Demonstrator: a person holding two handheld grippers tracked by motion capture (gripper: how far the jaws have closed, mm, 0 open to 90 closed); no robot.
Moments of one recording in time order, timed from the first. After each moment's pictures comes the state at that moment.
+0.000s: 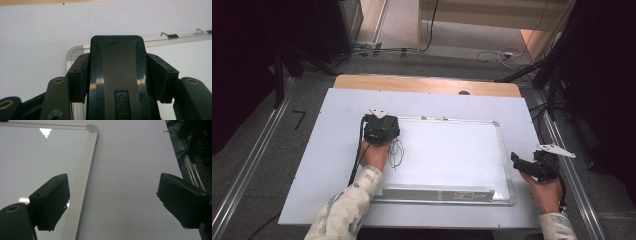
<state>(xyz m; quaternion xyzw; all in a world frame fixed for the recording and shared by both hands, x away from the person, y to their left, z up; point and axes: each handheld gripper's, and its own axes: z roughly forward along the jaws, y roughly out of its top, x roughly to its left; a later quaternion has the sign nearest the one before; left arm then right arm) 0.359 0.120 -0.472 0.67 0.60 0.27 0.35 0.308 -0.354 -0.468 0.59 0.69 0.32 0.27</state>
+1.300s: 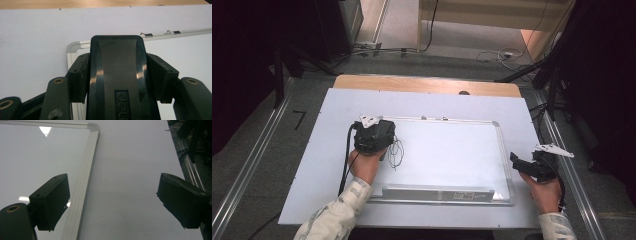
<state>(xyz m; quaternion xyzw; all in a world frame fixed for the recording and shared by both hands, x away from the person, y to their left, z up) 0.322 0.137 -0.455 0.66 0.59 0.25 0.40 0.308 -0.352 -0.469 0.59 0.69 0.32 0.27</state>
